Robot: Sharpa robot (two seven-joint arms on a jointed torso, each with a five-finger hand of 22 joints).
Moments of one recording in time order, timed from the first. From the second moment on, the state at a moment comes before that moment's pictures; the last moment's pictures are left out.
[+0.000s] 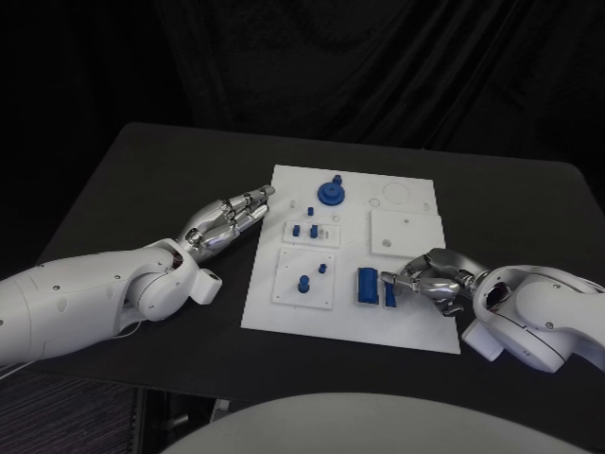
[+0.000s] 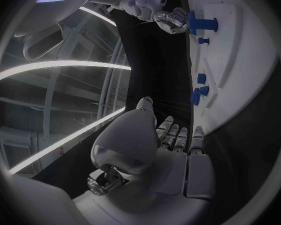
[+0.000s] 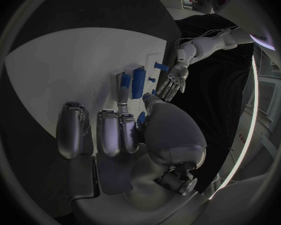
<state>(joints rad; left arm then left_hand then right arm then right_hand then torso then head) 1.07 -0.91 -0.21 1.42 -0.26 -0.03 0.68 1.43 0.25 -0.25 0.28 0.48 0.27 0.10 0.03 0.03 0.01 0.08 0.15 0.02 0.00 0.06 0.00 0.00 0.14 0.00 0.14 0.01 0.00 1.16 -1.06 -0.25 1.88 -0.82 -0.38 -0.34 1.03 0.02 0.09 0.26 0.26 0.85 0.04 0.58 0.81 1.46 -0.02 1.57 1.31 1.46 -0.08 1.48 1.31 0.04 1.47 0.03 1.38 1.31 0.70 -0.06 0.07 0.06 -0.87</state>
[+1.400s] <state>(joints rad) 1.07 -0.91 -0.21 1.42 -0.26 -0.03 0.68 1.43 0.25 -0.25 0.28 0.49 0.28 0.11 0.03 0.03 0.01 0.08 0.15 0.02 0.00 0.07 0.00 0.00 0.14 0.00 0.14 0.01 0.00 1.13 -1.10 -0.25 1.90 -1.01 -0.30 -0.38 1.15 -0.02 0.07 0.18 0.06 0.76 0.00 0.91 1.06 1.47 -0.06 1.57 1.31 1.47 -0.12 1.48 1.31 0.04 1.47 -0.01 1.39 1.31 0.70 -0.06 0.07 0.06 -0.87</state>
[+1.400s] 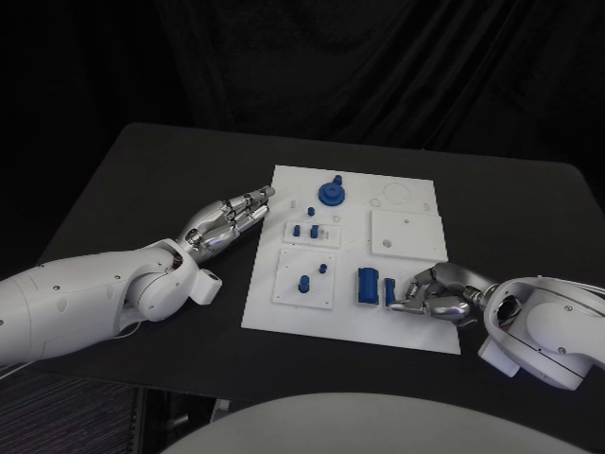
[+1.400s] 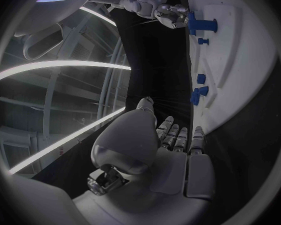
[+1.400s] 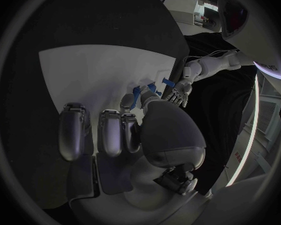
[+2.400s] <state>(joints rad) 1.07 -0.91 -0.21 1.42 -0.26 -0.03 0.68 1.43 0.25 -0.25 0.28 0.49 0.28 0.11 0.03 0.03 0.01 0.08 0.15 0.02 0.00 0.07 0.00 0.00 0.14 0.00 0.15 0.01 0.00 1.13 -1.08 -0.25 1.88 -1.02 -0.29 -0.40 1.19 0.03 0.08 0.17 0.09 0.76 0.00 0.92 1.07 1.47 -0.06 1.57 1.31 1.47 -0.12 1.48 1.31 0.04 1.47 -0.01 1.39 1.31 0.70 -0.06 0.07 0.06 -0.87</state>
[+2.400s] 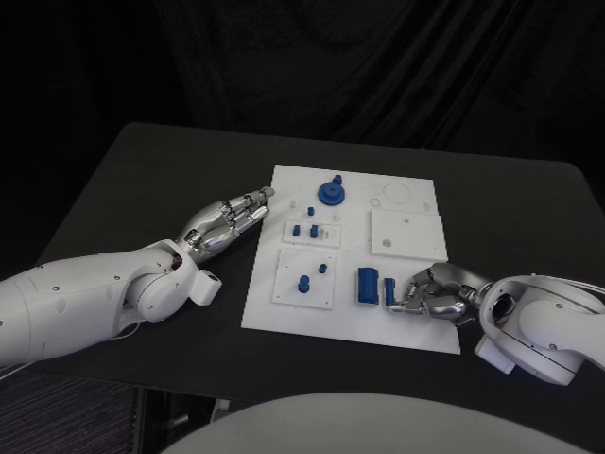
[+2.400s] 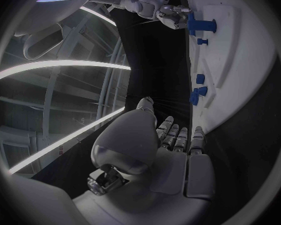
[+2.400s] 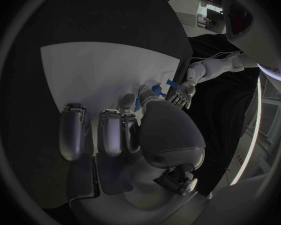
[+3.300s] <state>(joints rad) 1.07 -0.91 -0.21 1.42 -0.26 -0.03 0.68 1.44 0.25 -0.24 0.27 0.49 0.28 0.11 0.03 0.03 0.01 0.08 0.15 0.02 0.00 0.07 0.00 0.00 0.14 0.00 0.15 0.01 0.00 1.13 -1.09 -0.25 1.89 -1.02 -0.27 -0.40 1.22 -0.01 0.04 0.14 0.06 0.76 0.00 0.92 1.06 1.47 -0.07 1.57 1.31 1.47 -0.12 1.48 1.31 0.04 1.47 -0.01 1.37 1.31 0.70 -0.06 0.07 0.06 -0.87</state>
